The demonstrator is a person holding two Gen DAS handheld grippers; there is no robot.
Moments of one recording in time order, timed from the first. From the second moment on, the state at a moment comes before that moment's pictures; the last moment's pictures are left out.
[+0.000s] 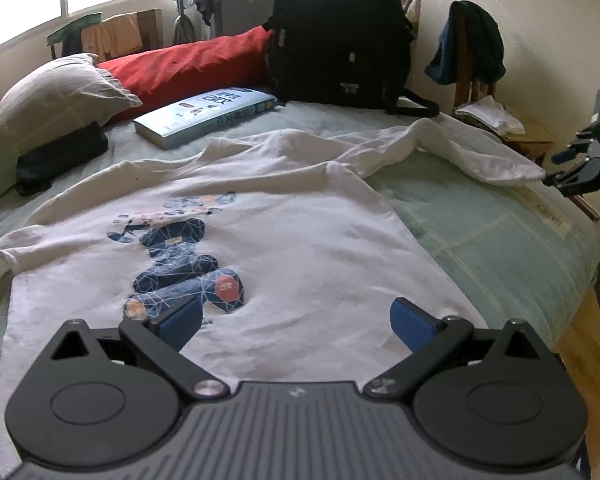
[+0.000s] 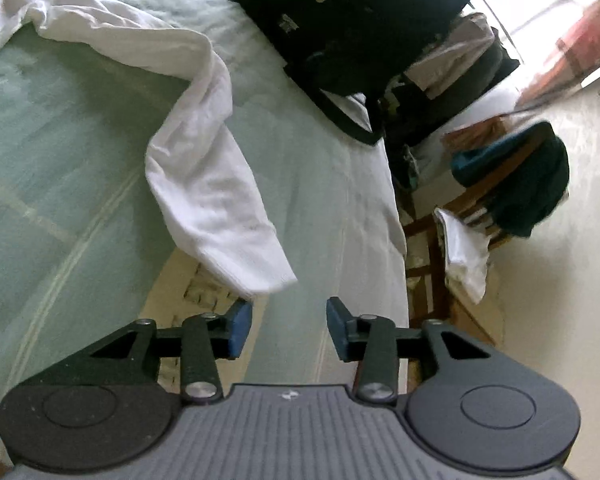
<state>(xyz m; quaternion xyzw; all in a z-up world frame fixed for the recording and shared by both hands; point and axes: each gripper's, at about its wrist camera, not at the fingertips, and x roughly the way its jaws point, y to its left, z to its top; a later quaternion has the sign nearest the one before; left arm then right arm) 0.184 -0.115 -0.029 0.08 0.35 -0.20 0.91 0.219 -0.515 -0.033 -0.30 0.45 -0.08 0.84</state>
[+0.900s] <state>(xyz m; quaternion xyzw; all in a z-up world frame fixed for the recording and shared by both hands) 0.179 -0.149 -0.046 0.11 0.38 -0.22 0.89 0.198 -0.611 -0.118 0.55 0.20 -0.04 0.81</state>
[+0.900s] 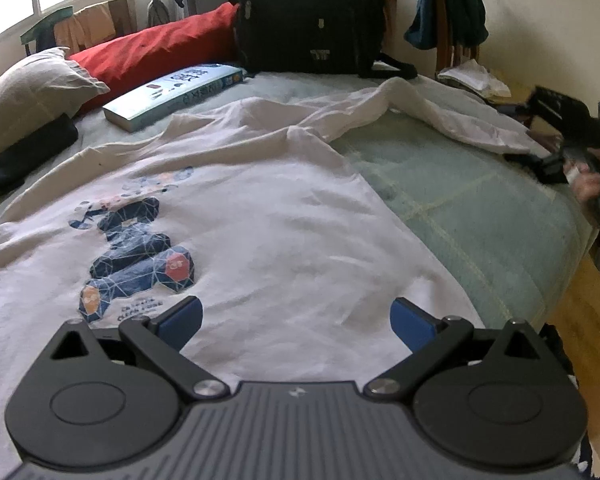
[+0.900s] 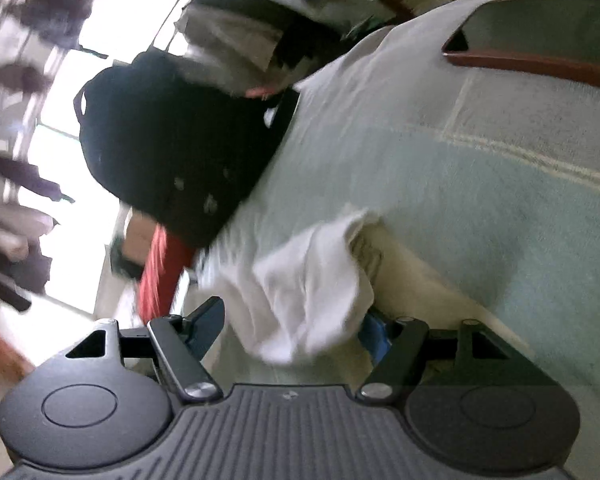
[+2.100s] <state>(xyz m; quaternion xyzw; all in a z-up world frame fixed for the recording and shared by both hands) 0.197 -0.157 -0.050 0.12 0.38 -0.19 0.90 0.303 -0.673 -0.034 0.26 0.32 -0.16 0.90</state>
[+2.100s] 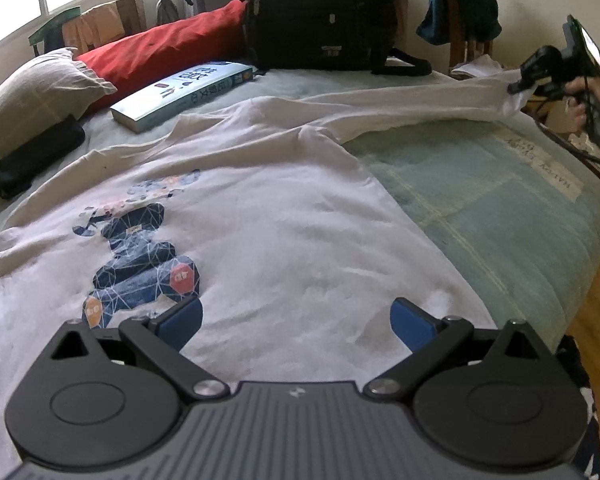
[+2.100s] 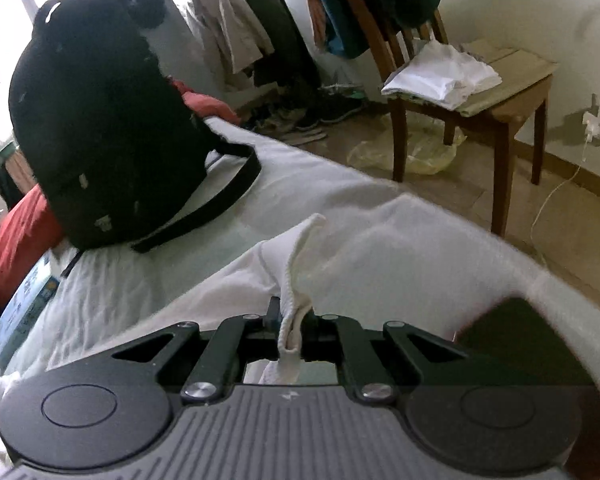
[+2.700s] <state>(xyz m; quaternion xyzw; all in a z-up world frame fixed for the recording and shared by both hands) 0.202 -0.168 -0.052 0.13 0.38 -0.19 0.89 0.302 -0.688 -0.034 0.23 0.33 -0.19 0.90</state>
